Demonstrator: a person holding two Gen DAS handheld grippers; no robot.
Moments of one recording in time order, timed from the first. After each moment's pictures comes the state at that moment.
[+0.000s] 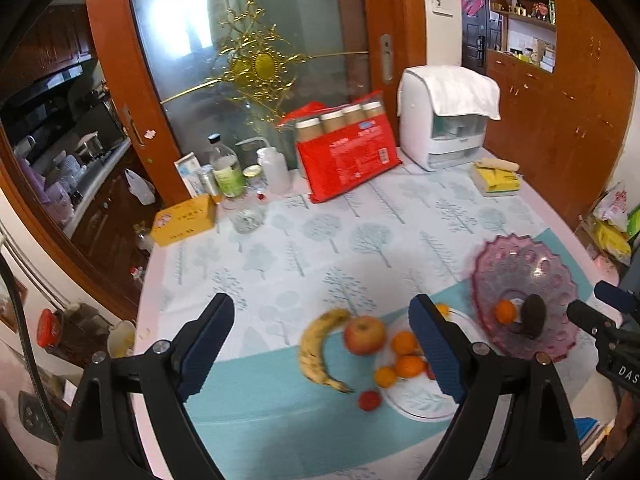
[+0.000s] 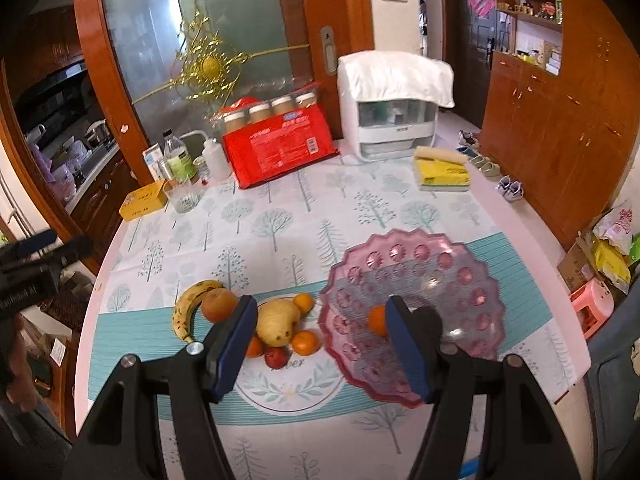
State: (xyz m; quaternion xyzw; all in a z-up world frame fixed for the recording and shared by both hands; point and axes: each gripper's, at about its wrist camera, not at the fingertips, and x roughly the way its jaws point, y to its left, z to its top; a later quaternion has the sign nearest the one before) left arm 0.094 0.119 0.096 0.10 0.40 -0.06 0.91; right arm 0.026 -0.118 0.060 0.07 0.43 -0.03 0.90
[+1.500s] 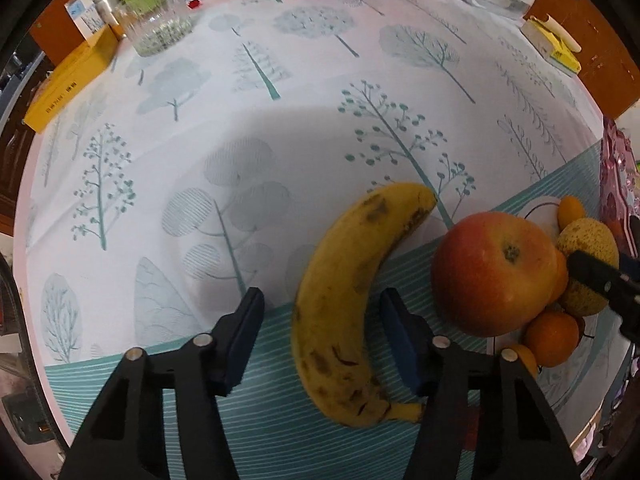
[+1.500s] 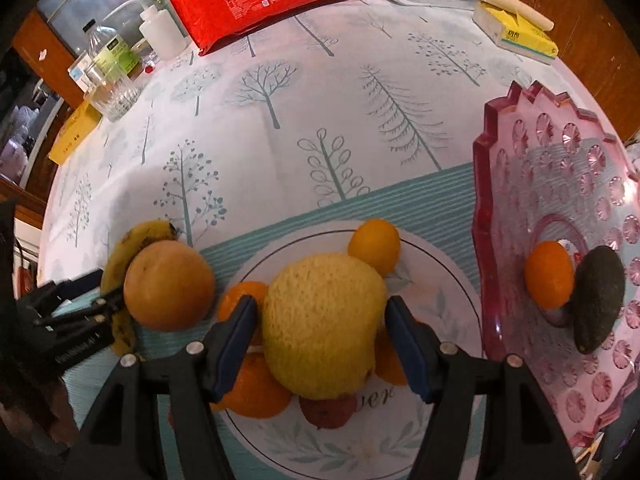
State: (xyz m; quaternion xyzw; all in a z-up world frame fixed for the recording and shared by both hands) left arm 0.230 0.151 -0.191 0.08 0.62 -0.12 0.77; right arm 0.168 -0.062 -0.154 0.12 0.60 -0.05 0.79
